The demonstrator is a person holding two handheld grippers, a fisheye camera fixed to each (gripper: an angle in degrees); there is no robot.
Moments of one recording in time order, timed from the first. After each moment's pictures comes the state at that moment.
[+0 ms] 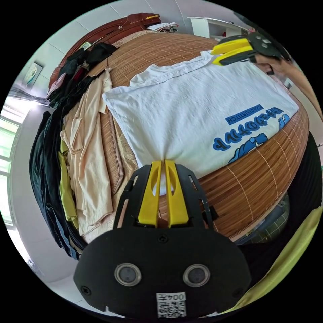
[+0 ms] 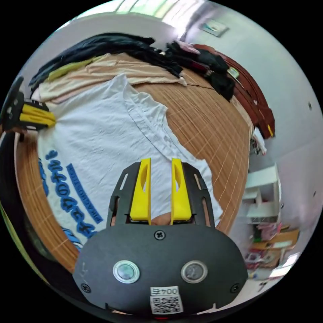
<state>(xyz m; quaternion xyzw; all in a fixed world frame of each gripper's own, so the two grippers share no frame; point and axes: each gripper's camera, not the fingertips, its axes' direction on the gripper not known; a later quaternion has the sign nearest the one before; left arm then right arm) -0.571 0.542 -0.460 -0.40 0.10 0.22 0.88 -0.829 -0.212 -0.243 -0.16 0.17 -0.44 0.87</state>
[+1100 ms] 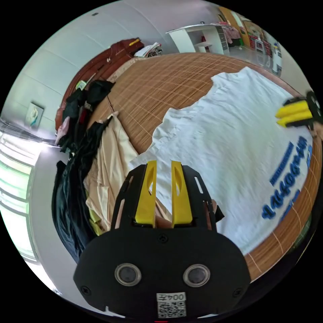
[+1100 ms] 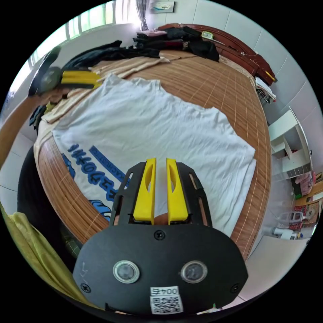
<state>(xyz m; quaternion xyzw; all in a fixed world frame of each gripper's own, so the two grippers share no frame) -0.589 0.522 -0.317 -0.31 0.08 0.32 0.89 -0.764 -0.186 -0.257 -0.22 0.10 -0.21 0.95</state>
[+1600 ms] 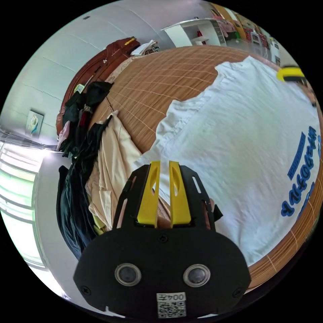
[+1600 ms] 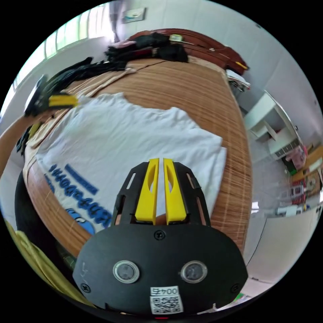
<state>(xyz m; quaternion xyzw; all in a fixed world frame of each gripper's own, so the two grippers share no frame) -0.595 0.576 -0.331 -0.28 0.07 0.37 0.88 -0.629 -0.177 -0.294 -0.14 0.16 -0.11 0.97</state>
